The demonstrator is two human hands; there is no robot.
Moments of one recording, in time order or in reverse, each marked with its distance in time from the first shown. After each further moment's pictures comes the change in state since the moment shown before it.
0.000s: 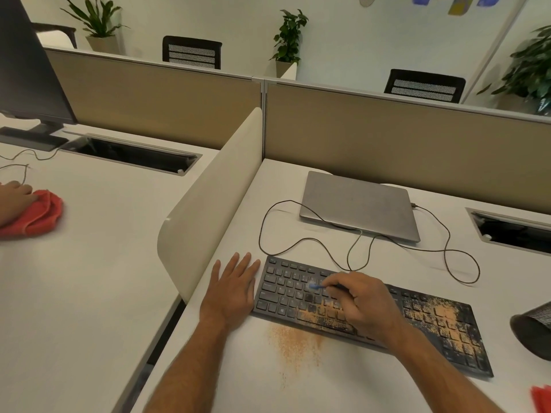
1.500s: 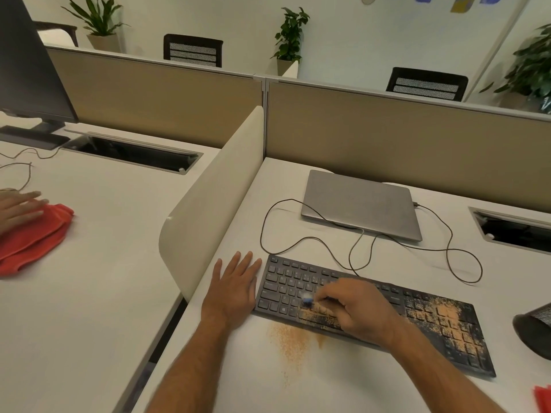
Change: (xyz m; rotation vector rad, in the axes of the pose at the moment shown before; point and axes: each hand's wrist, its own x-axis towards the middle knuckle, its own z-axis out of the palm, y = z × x) left_hand -0.001 0.002 -0.003 0.014 -0.013 -0.004; right_hand 0.003 -0.011 0.001 -0.041 -0.226 -0.097
